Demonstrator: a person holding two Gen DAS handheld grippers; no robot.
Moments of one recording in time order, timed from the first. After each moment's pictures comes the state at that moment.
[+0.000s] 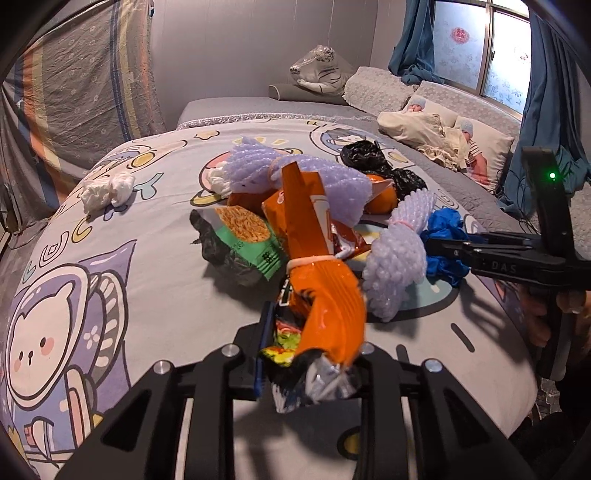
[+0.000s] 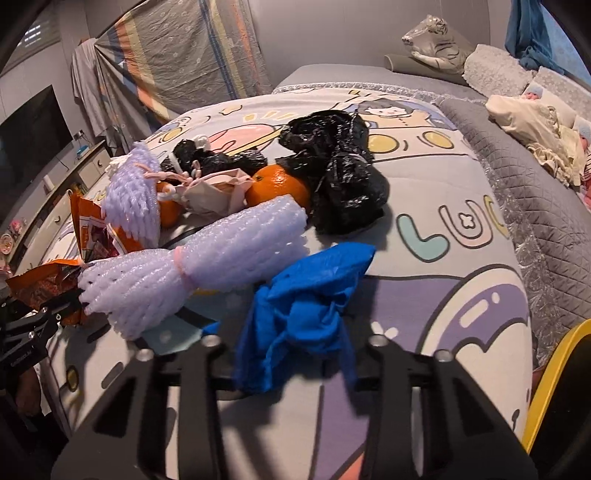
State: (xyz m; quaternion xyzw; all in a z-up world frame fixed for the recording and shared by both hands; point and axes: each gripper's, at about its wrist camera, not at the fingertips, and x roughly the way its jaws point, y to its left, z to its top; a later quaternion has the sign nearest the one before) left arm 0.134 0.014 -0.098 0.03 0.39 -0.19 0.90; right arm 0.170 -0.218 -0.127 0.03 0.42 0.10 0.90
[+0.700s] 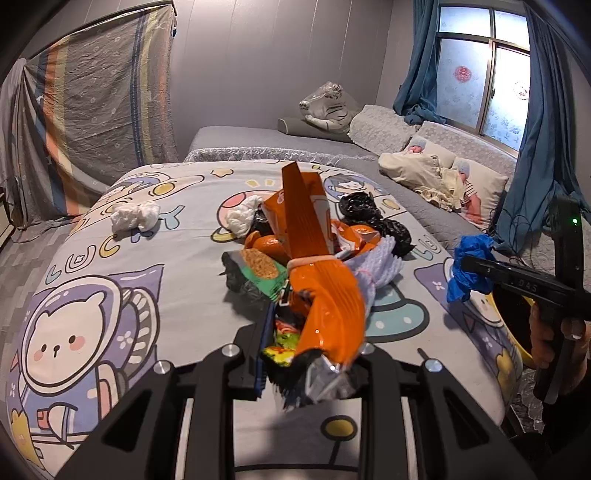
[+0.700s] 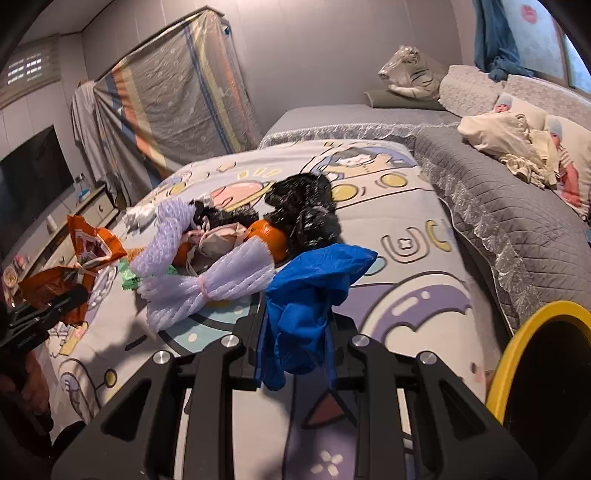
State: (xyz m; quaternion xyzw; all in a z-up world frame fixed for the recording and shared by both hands) left arm 0.108 0.034 -0.058 -0.01 0.33 -0.18 0.93; right arm 0.112 -0.253 -0.074 0.08 0.34 0.07 0.94
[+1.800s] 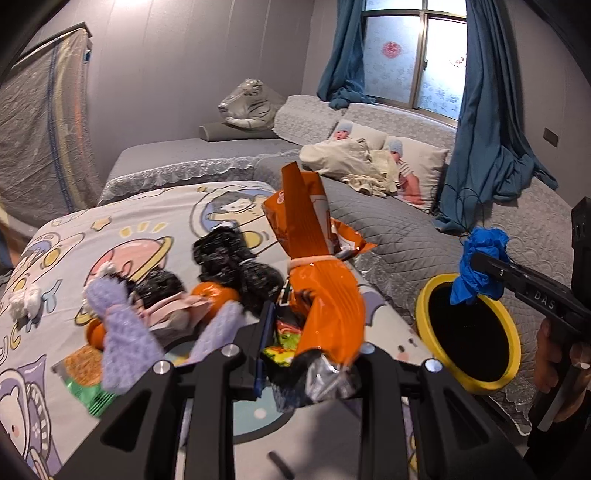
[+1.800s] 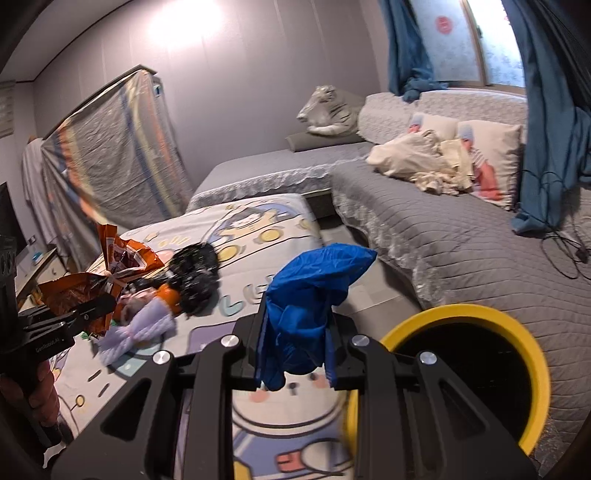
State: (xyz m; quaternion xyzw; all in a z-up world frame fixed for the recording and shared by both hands) left arm 0.142 -0.135 -0.027 0.04 0.32 -0.31 0.90; right arm 0.044 -0.363 -0.031 0.11 0.26 -0.08 0.96
